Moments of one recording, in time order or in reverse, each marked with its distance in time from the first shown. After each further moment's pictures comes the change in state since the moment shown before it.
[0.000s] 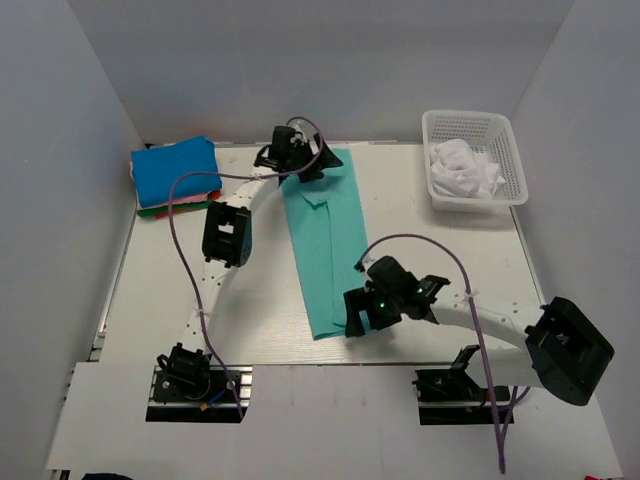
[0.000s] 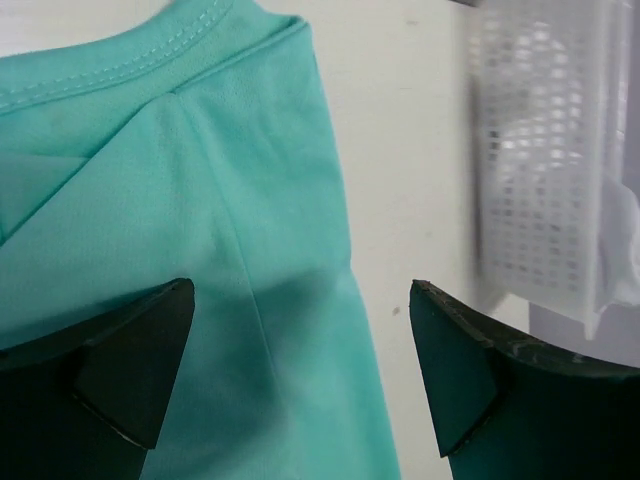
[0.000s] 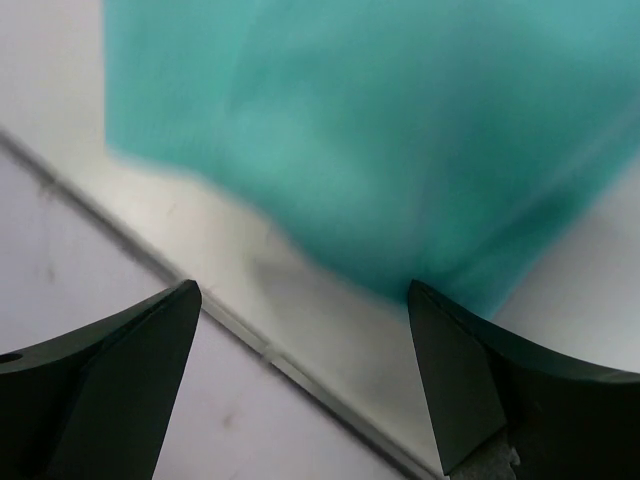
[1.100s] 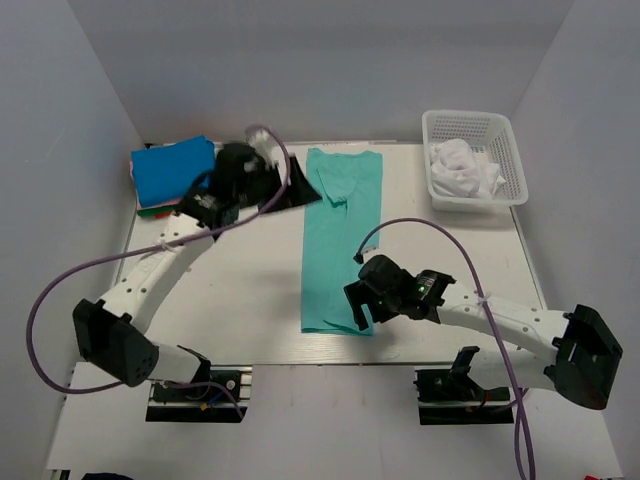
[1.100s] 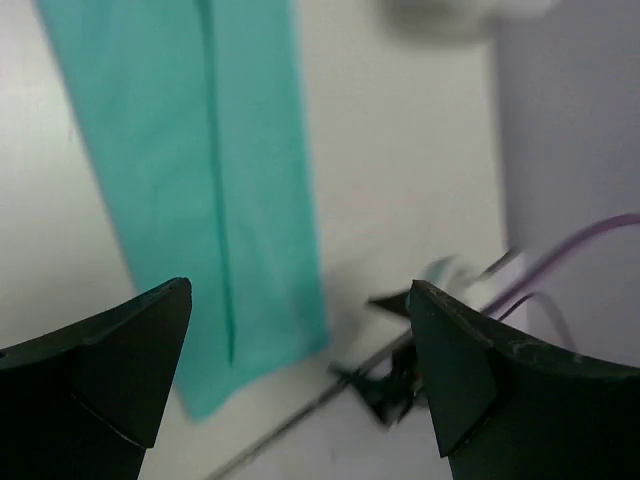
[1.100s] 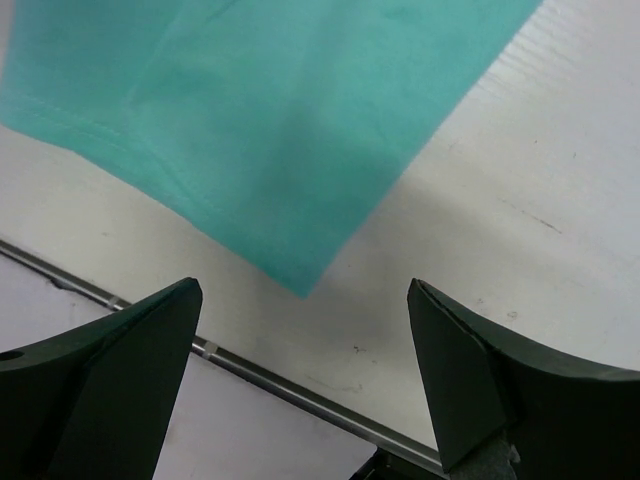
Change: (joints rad) left arm -0.165 -1.328 -1.005 -0.190 -0.178 0.087; right arm 0.208 -0.099 0.171 -0.278 0.382 -0.022
